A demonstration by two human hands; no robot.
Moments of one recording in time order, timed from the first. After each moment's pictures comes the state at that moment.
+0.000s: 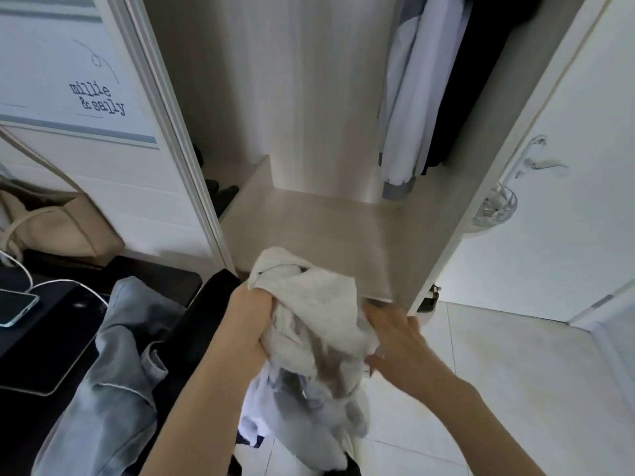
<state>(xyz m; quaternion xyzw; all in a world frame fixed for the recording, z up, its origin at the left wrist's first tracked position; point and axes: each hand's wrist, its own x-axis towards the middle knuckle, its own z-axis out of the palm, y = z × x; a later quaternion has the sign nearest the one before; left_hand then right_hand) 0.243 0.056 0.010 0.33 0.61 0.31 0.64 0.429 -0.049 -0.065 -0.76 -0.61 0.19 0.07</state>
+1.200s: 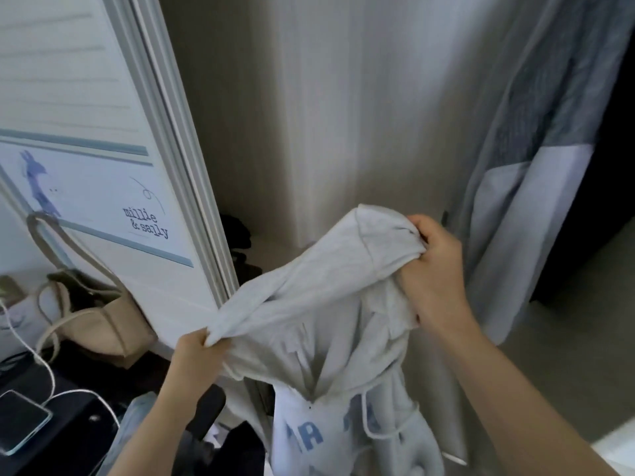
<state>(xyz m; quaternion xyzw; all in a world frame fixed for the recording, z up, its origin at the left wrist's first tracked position) 0.182 0.277 0.012 0.50 0.68 0.36 0.41 0.462 0.236 0.119 -0.53 -0.52 0.14 0.65</state>
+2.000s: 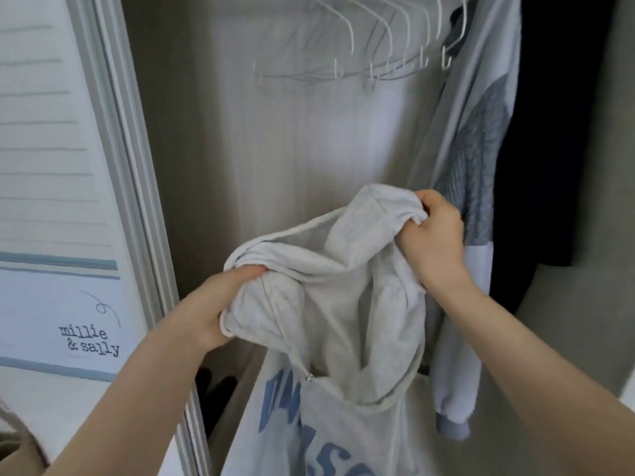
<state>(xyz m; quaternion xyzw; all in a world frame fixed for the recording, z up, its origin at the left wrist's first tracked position) 0.245 0.350 0.211 0.48 0.31 0.37 0.73 0.496 0.270 0.246 -0.58 -0.46 -0.13 0.65</state>
